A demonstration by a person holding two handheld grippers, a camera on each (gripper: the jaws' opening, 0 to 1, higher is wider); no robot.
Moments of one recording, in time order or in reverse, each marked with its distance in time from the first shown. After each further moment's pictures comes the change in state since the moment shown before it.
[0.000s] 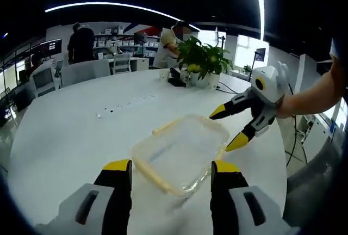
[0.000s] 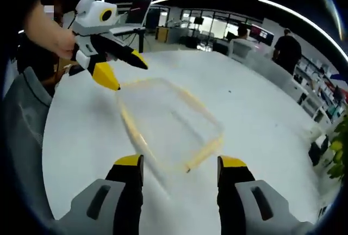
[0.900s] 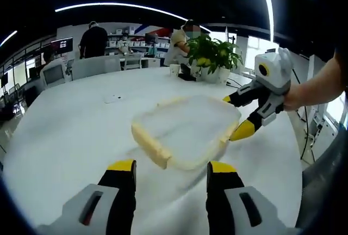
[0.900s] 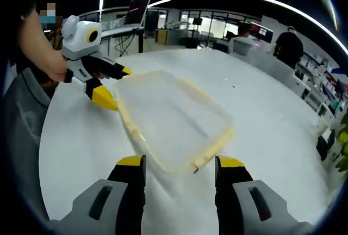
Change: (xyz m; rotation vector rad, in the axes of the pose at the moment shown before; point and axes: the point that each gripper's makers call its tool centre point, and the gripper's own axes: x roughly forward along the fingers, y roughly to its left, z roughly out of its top) left arm 0.016 0.007 -0.041 -0.010 -0.012 0.086; right arm 0.018 0.007 -0.008 0.019 -0.010 0.026
